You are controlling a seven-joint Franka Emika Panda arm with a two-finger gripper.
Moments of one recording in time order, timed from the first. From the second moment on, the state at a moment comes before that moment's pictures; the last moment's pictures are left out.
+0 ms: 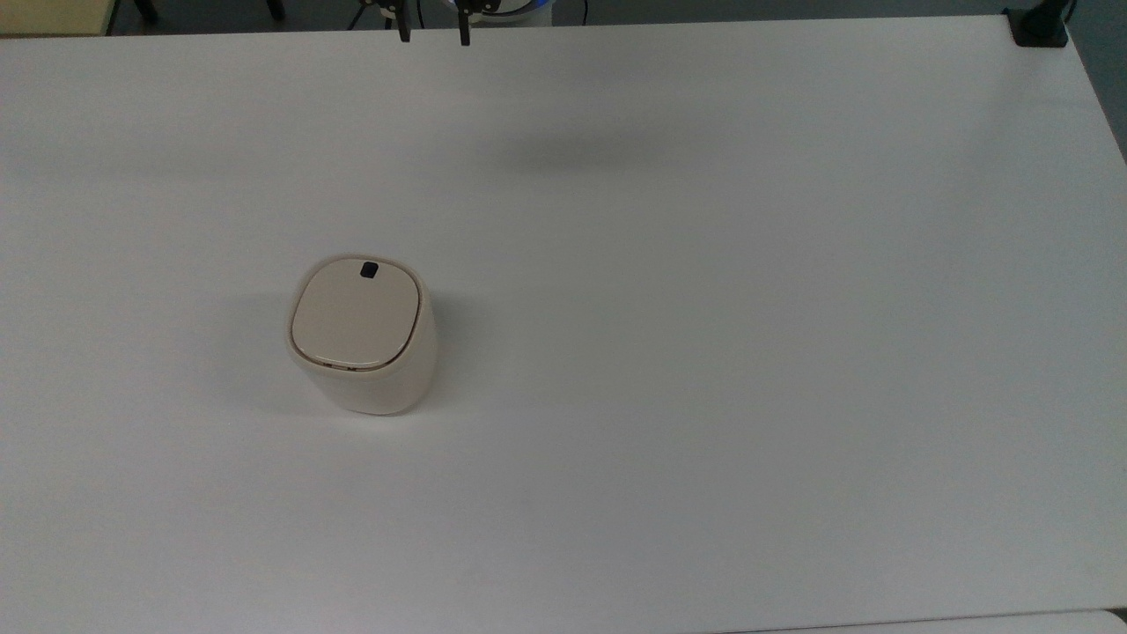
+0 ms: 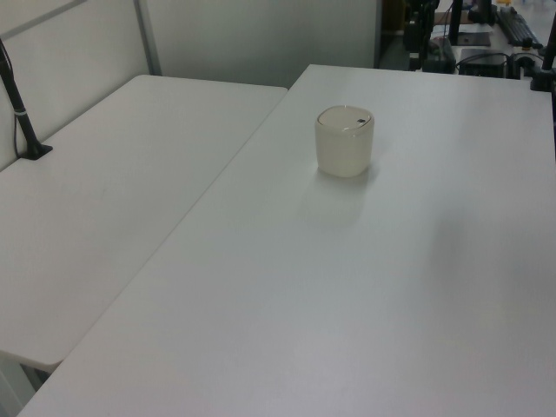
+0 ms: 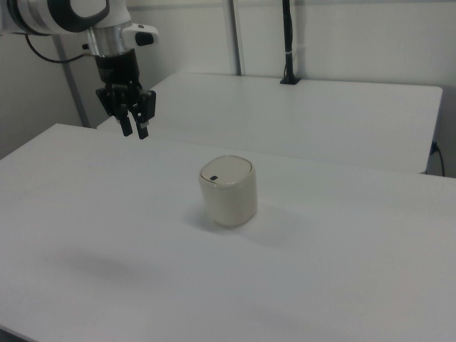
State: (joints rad) arm 0.04 0.04 -0.02 -1.52 -0.04 1.52 0.02
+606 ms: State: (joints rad) arm 0.03 0.10 -0.03 -1.52 -0.04 1.68 0.02
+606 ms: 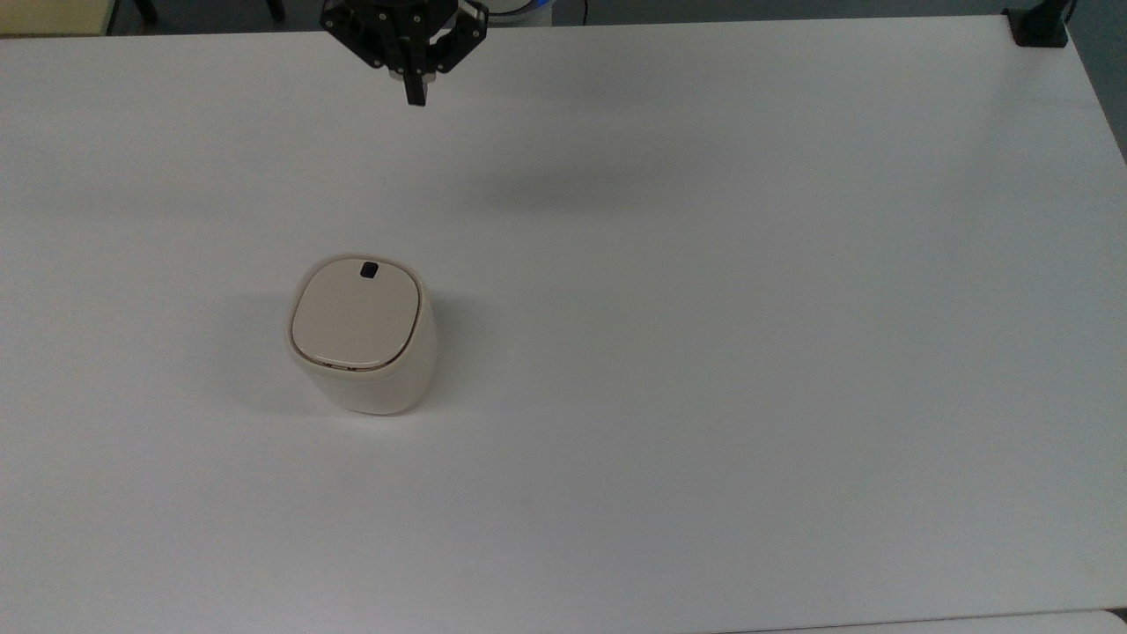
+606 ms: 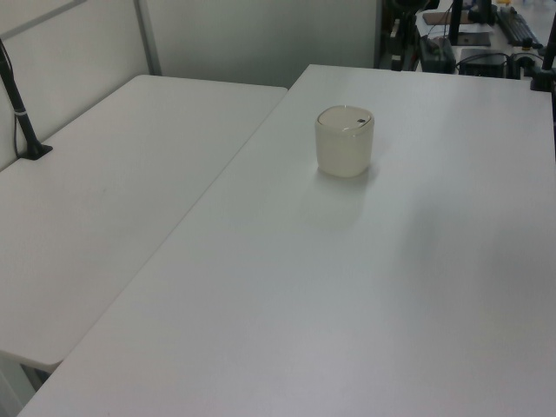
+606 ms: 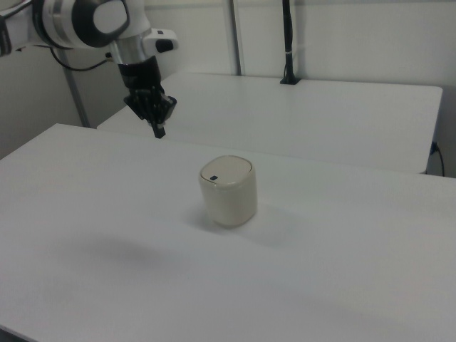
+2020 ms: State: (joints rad) arm -0.06 0.39 -0.03 -1.52 -0.04 2.02 0.02
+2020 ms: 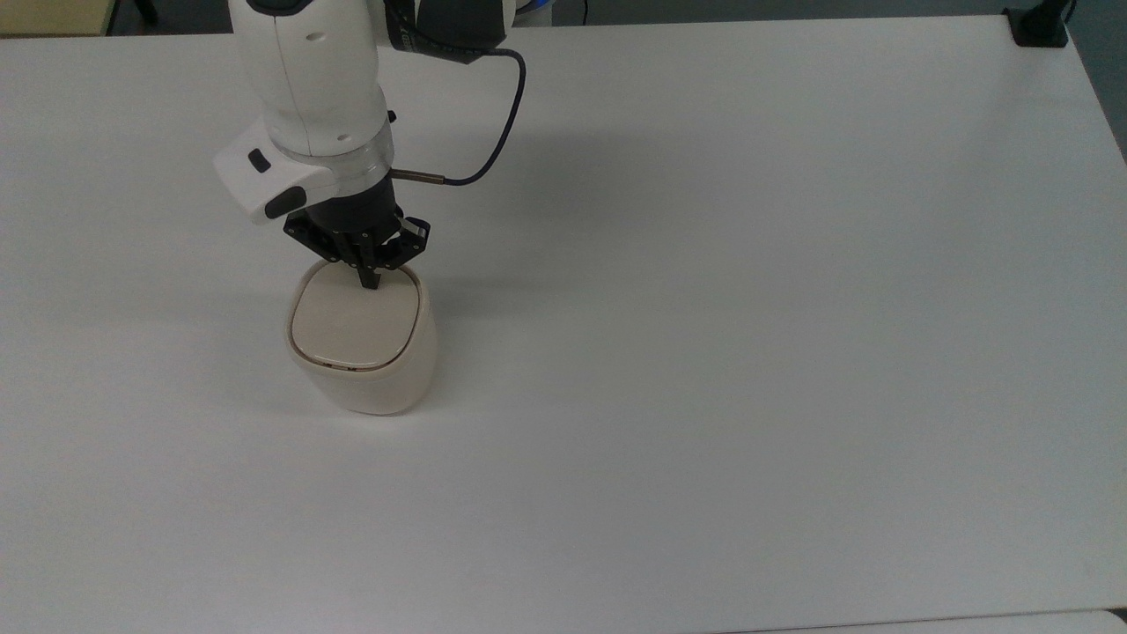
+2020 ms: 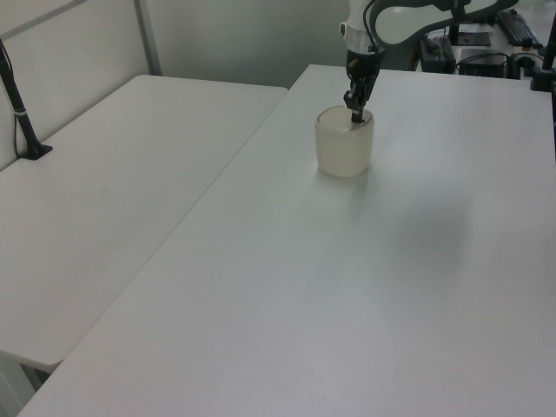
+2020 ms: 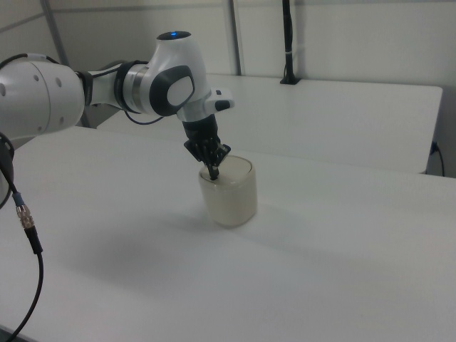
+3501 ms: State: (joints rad) arm 0.04 0.20 -0.02 -1.48 -0.05 1.74 0.02
